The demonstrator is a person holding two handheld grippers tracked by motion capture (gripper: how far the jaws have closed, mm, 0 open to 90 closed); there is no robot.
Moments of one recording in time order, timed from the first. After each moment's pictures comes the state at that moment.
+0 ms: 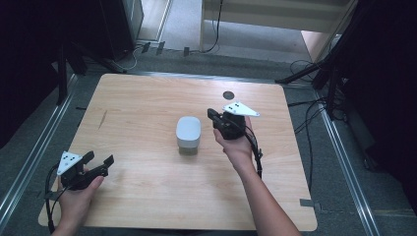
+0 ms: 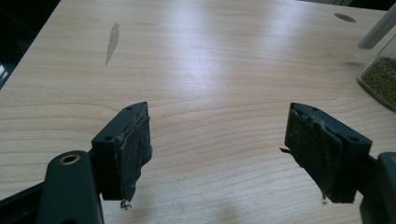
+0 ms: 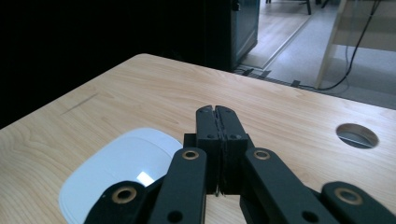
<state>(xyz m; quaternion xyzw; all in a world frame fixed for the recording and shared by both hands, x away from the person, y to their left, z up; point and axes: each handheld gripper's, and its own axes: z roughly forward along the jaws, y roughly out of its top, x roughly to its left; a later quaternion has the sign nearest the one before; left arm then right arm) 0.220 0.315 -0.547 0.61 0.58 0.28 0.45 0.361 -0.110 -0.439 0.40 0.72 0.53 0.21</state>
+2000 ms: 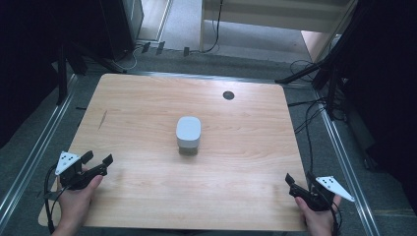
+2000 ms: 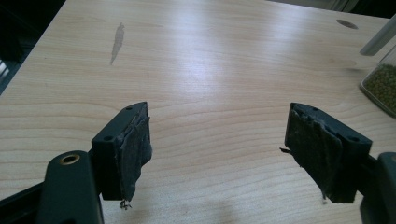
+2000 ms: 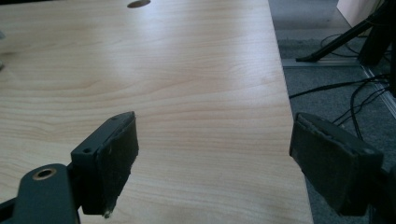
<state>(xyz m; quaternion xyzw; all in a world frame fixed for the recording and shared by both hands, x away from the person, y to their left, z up) 0.220 0.317 -0.547 0.60 0.59 0.28 0.45 0.223 -0.357 -0.542 0.56 0.63 0.45 0.28</state>
